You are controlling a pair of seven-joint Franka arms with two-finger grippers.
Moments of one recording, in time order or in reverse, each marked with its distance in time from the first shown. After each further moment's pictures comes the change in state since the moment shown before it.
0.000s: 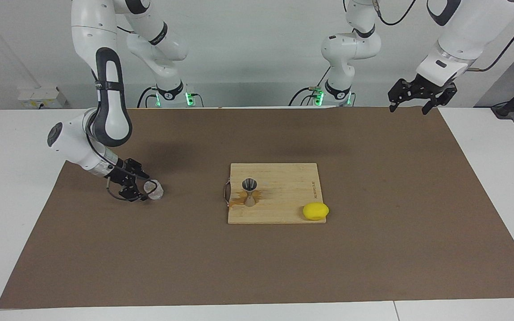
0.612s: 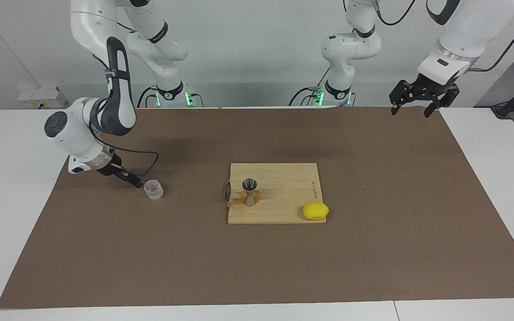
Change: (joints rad) left arm -0.003 0.000 -0.001 0.000 0.000 0.059 0.000; right arm 0.013 -0.083 0.008 0.001 -0.357 -0.038 -0.598
